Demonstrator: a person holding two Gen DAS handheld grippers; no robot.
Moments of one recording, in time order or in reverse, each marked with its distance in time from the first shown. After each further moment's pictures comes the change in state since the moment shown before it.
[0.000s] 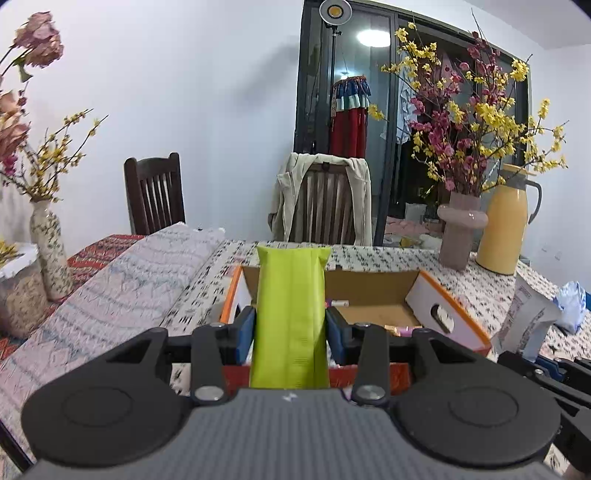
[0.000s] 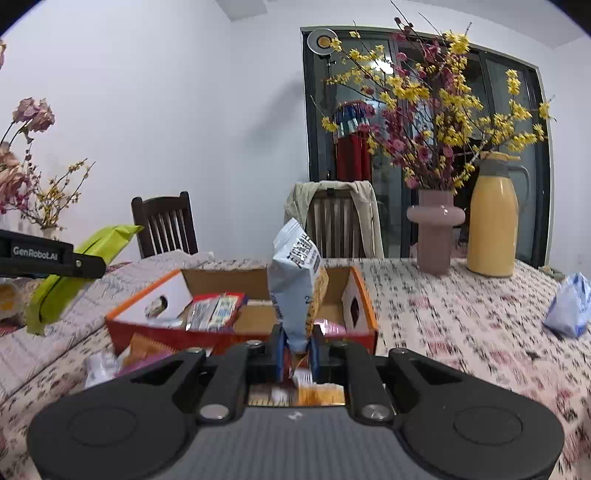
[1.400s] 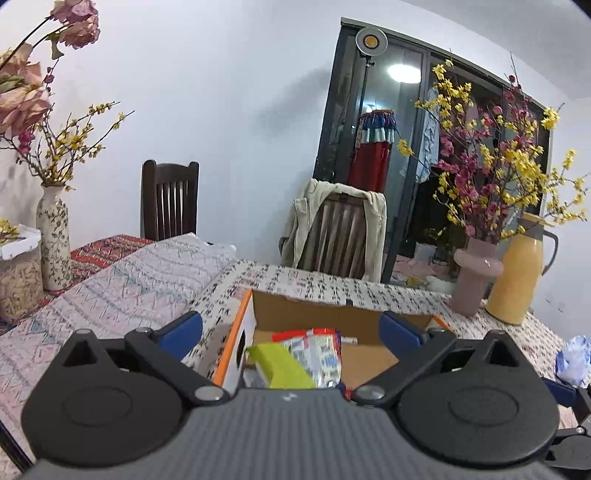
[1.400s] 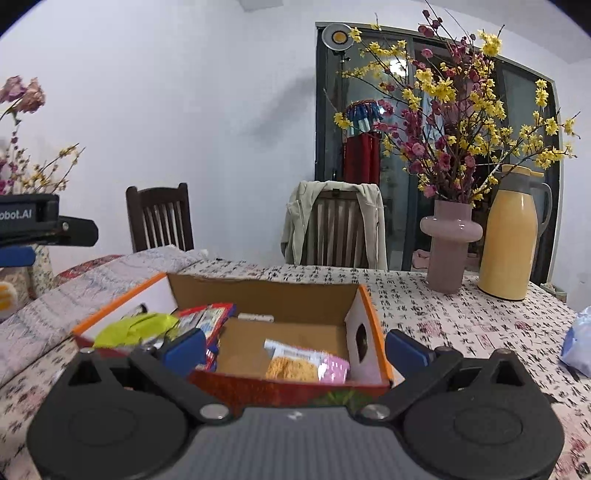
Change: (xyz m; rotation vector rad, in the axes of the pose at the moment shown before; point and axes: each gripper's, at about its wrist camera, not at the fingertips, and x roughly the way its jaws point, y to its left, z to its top) left arm 0.011 0.021 -0.002 -0.126 -0.078 0.022; right arm 0.039 0.005 0.013 -0.064 0.030 -0.001
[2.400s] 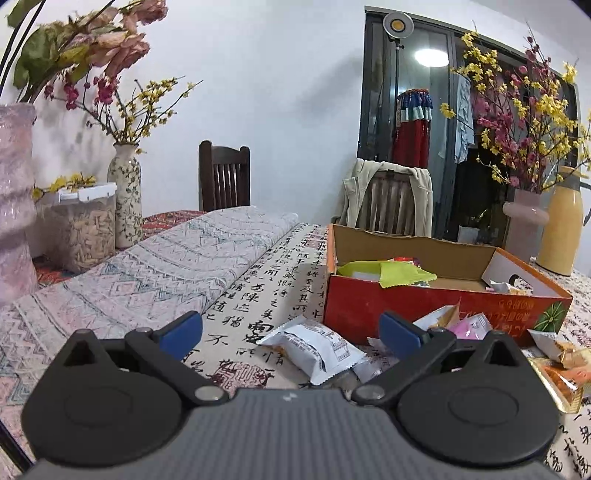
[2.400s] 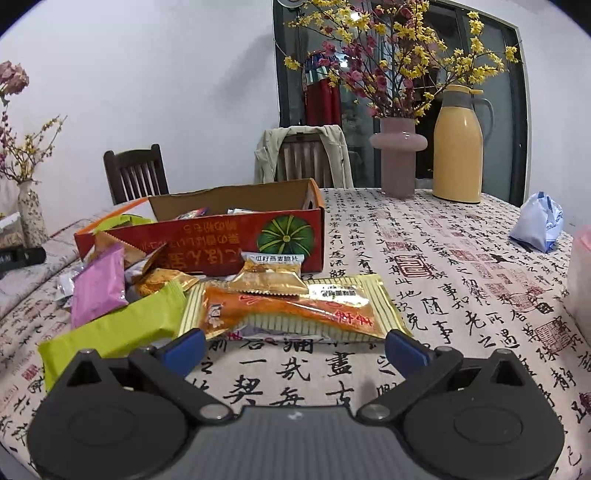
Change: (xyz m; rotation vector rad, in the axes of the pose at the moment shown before) left arm -0.028 0.062 -0.092 0.035 0.004 0.150; right arm -0.068 -0.026 -0.098 0.115 0.141 -0.083
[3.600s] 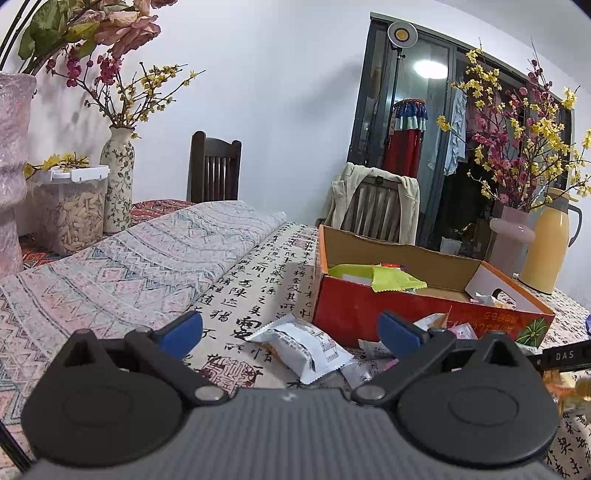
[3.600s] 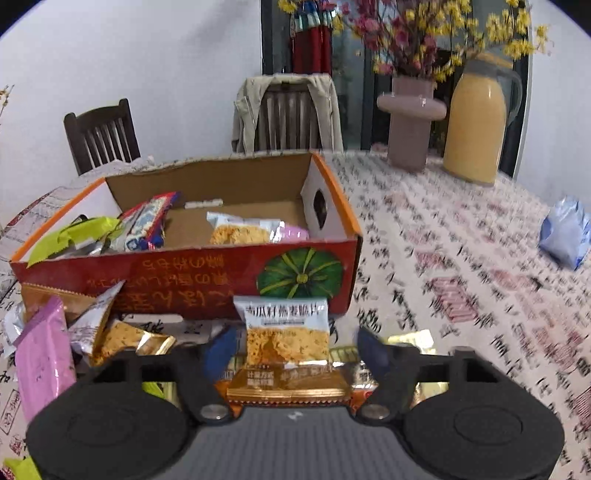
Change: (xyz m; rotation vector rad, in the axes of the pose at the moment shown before) left arm 0.000 0.011 -0.002 -0.069 0.002 -0.068; right arm 0.106 0.024 0.072 0.037 0.227 -0.035
